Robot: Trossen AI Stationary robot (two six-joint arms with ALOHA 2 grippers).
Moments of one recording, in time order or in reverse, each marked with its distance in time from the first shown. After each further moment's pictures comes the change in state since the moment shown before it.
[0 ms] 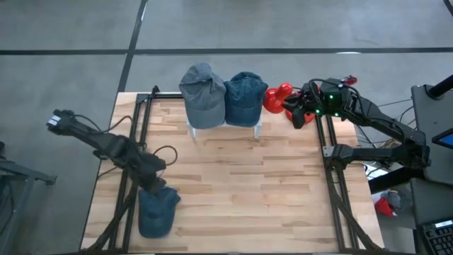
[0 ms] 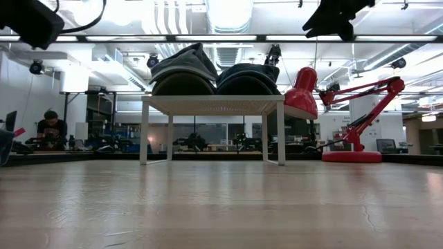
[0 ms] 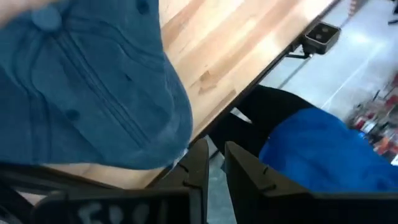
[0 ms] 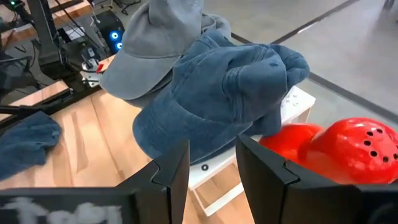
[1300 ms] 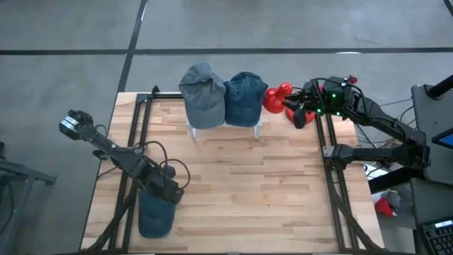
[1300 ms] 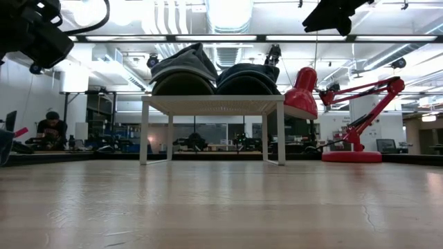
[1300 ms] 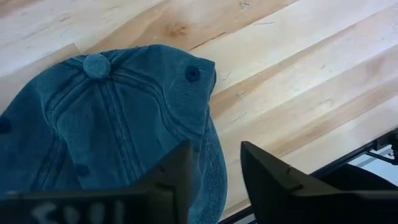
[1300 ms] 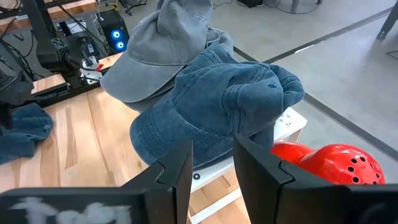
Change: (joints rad) left arm -0.134 0.403 0.119 -0.025 -0.288 -0.216; right arm 0.000 -0.002 0.024 0.006 0.000 -0.111
